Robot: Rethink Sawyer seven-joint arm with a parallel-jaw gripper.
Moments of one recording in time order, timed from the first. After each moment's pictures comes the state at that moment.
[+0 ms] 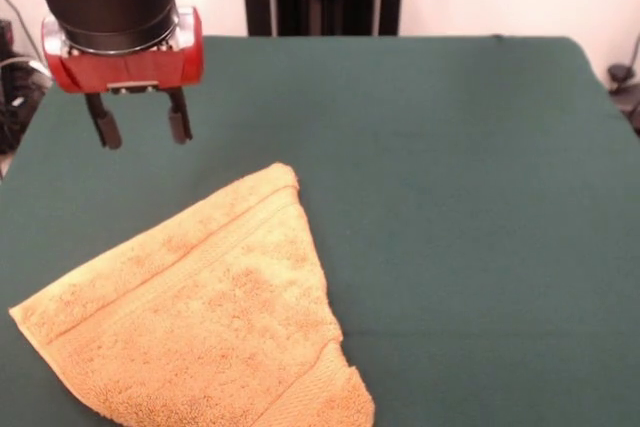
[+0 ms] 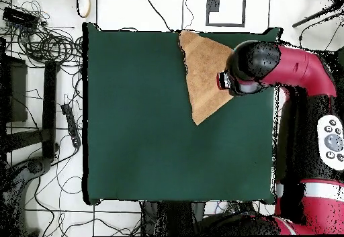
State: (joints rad) arm -0.50 -0.45 0.30 1.01 -0.38 1.22 1.43
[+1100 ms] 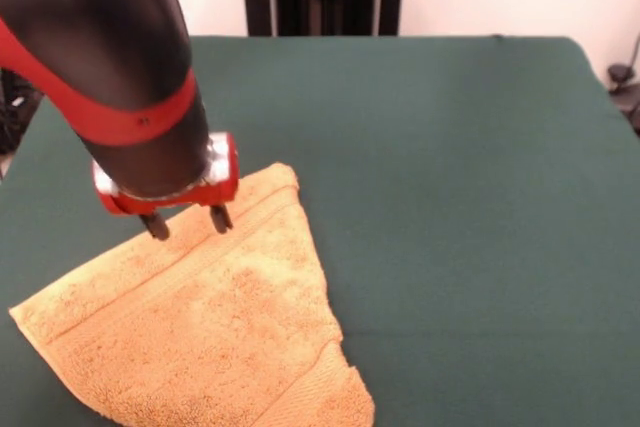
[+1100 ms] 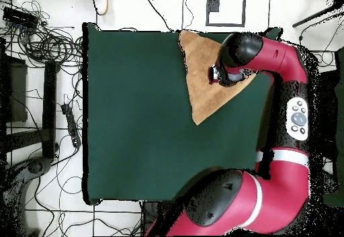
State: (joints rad) arm -0.44 -0.15 0.30 0.67 -0.36 1.39 1.43
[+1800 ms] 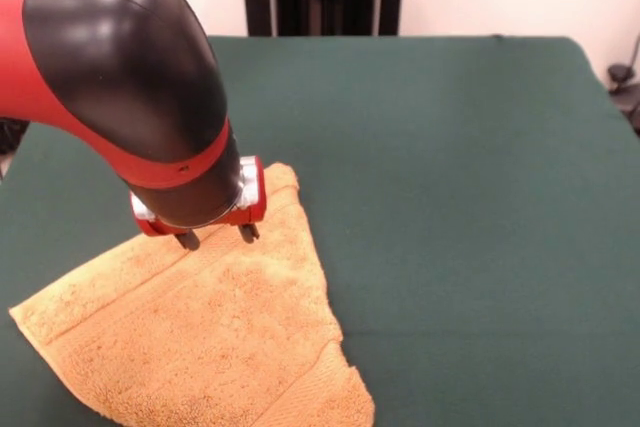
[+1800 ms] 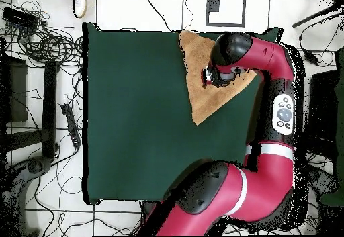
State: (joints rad) arm -0.41 -0.07 0.30 0.58 -0.36 1.47 1.43
